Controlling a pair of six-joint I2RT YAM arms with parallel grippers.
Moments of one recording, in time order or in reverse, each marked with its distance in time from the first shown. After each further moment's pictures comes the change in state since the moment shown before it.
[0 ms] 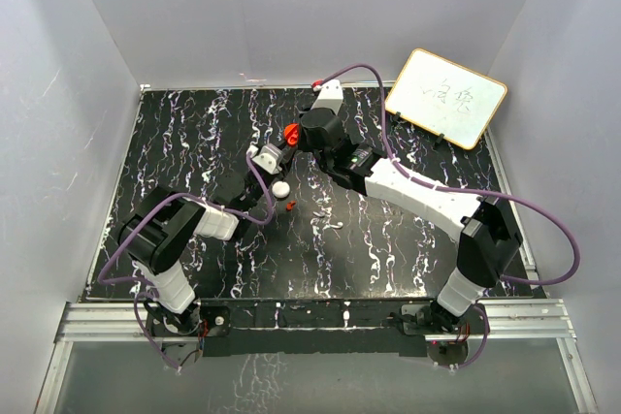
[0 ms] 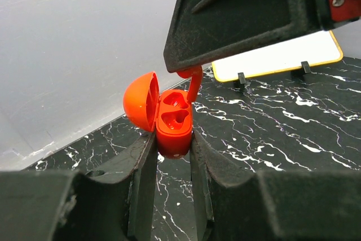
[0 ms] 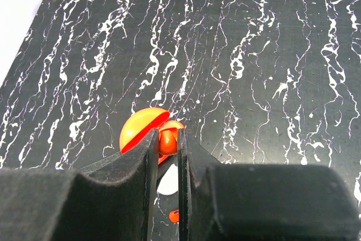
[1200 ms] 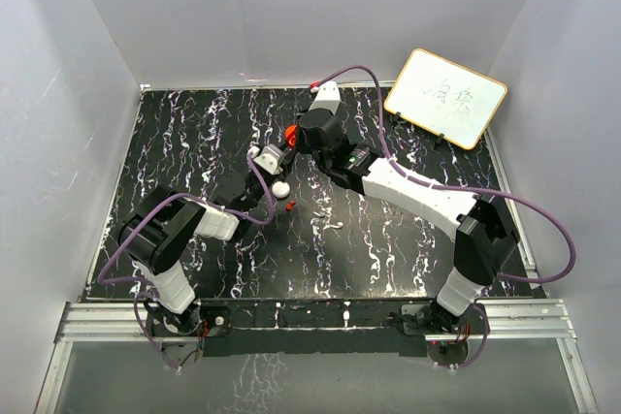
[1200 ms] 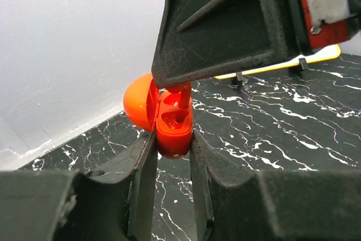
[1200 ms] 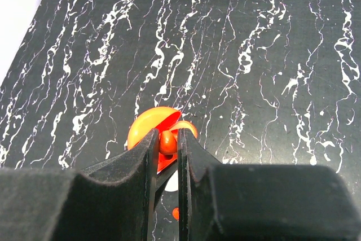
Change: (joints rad) left arm -0.005 -0.001 -0.003 -0.011 0.002 0.000; right arm 0.000 0.020 0.000 0.004 -0.037 0.012
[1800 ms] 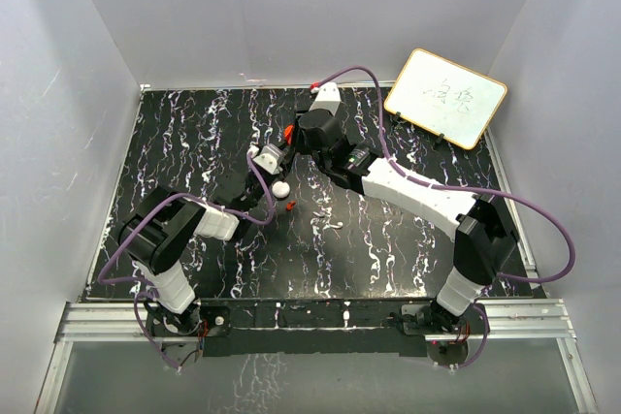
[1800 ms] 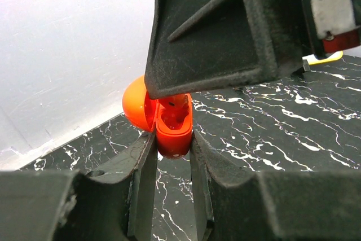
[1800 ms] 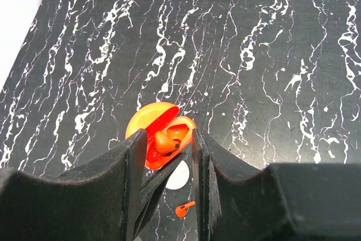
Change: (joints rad) left arm 0.000 0.000 0.000 0.003 -0.007 0.000; right arm 0.000 0.002 0.000 -0.007 -0.007 0.021
